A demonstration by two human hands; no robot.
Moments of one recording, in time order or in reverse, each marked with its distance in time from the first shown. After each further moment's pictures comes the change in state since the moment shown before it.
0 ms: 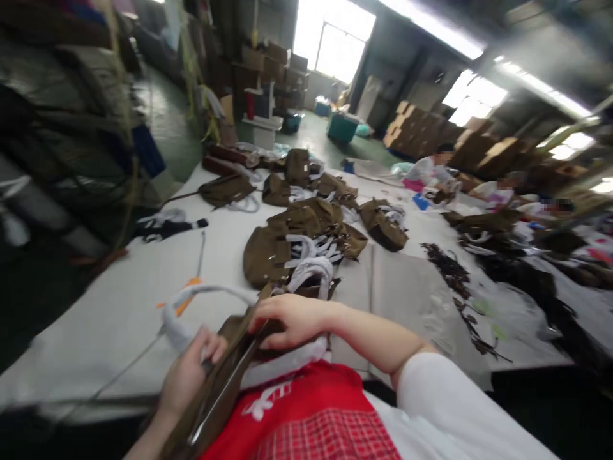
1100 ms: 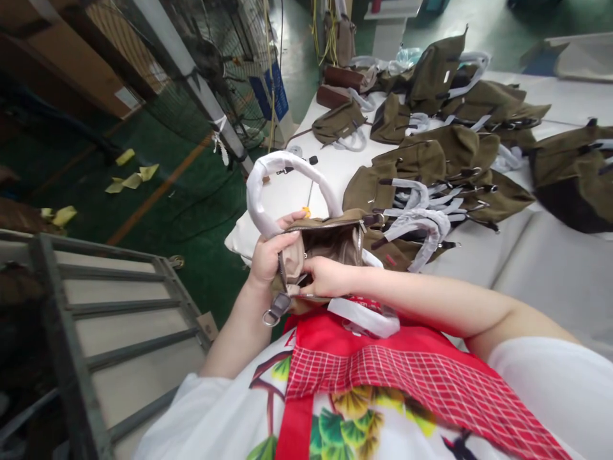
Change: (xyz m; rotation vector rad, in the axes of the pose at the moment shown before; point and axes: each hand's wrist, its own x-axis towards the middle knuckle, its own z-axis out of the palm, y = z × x) left_hand -0.032 0.066 -0.027 -0.082 0.215 0.308; right_hand 0.084 -0.067 0.064 0.649 -0.097 -0.018
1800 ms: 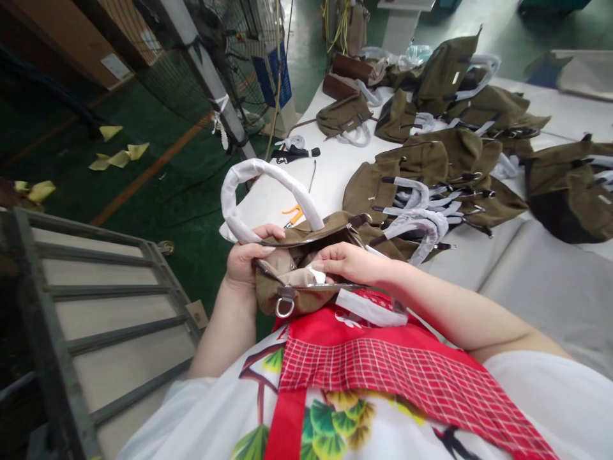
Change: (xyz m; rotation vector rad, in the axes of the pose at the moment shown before) left_hand -0.017 -0.023 -0.053 -0.383 -0.142 -0.070; right_hand -0.036 -0.014 -0.034 0.392 -0.057 0.222
